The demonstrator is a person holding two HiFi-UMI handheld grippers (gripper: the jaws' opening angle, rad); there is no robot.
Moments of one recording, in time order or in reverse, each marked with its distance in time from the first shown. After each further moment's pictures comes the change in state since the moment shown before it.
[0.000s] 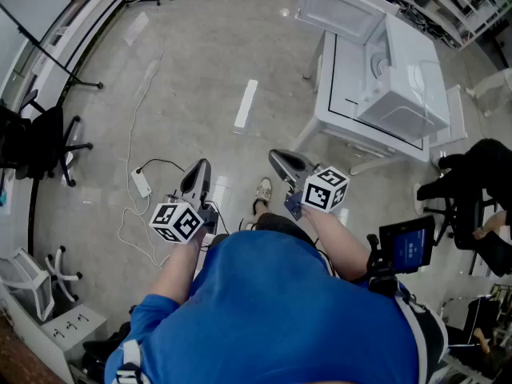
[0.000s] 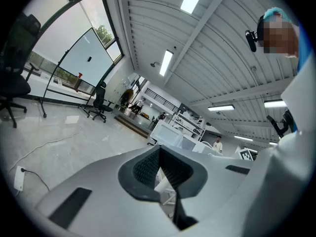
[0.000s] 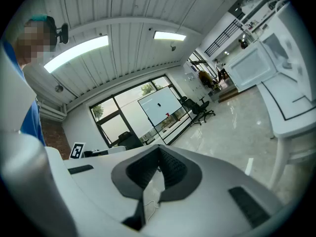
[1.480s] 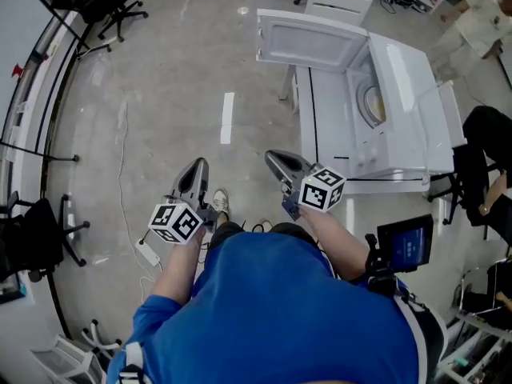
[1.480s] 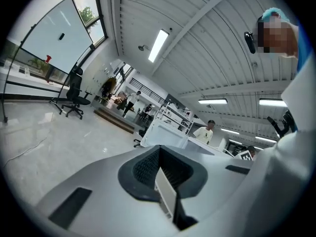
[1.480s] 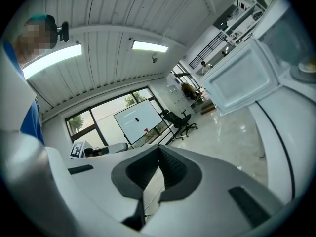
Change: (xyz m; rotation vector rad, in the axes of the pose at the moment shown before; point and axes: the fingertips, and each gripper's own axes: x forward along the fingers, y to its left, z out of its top) left arm 0.336 0.031 0.059 0.029 0.121 -0.202; right arm 0.082 -0.221 0.176 0.060 -0.140 -0.187
